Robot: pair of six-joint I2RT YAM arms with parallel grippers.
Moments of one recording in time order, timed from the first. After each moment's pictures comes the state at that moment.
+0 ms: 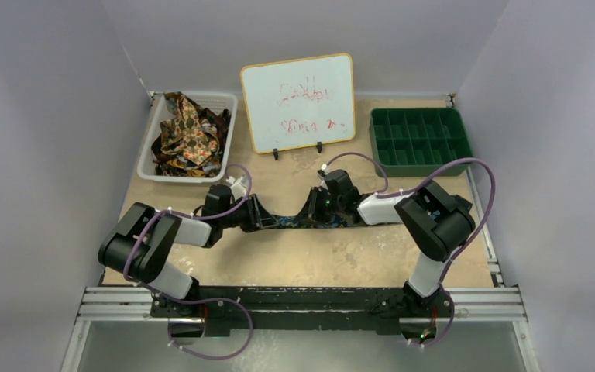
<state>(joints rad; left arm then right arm) -0.36 1.53 0.33 0.59 0.60 -0.77 0.66 1.77 0.74 0.26 -0.42 0.92</state>
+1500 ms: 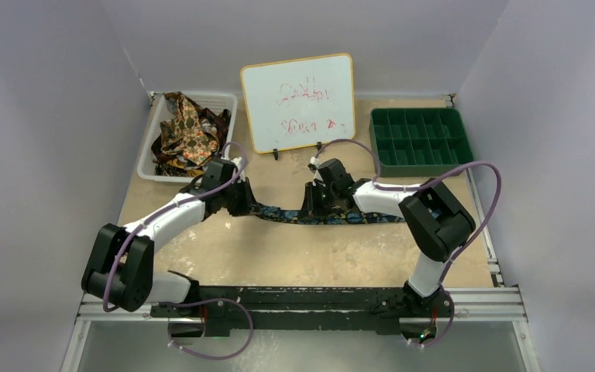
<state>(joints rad) -0.36 1.35 0.69 -0.26 0.32 -0.56 0.66 1.76 0.91 -0.07 -0.37 0.64</state>
